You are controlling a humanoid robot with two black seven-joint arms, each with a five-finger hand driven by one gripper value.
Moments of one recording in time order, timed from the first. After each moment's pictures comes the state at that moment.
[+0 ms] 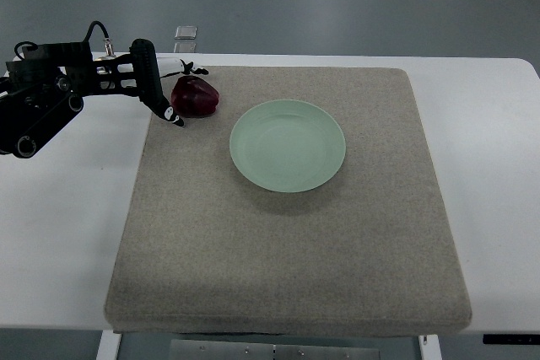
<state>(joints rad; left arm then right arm) -0.97 0.42 -0.62 -0.76 1.67 -0.39 -0.18 -0.02 0.00 -0.02 0.12 0.01 0.08 -0.05</state>
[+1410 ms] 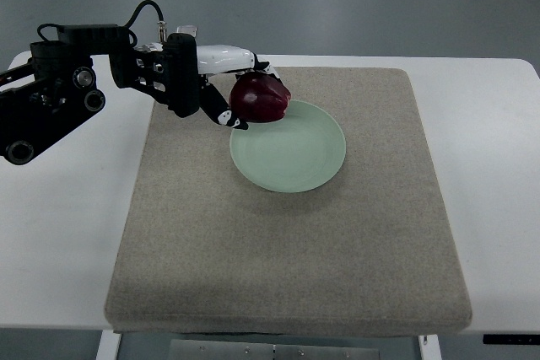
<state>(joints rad) -0.99 0.48 -0.58 -1.16 1.62 -0.39 -0.26 -0.02 0.00 -0.02 0.12 0.01 0.08 -0.05</state>
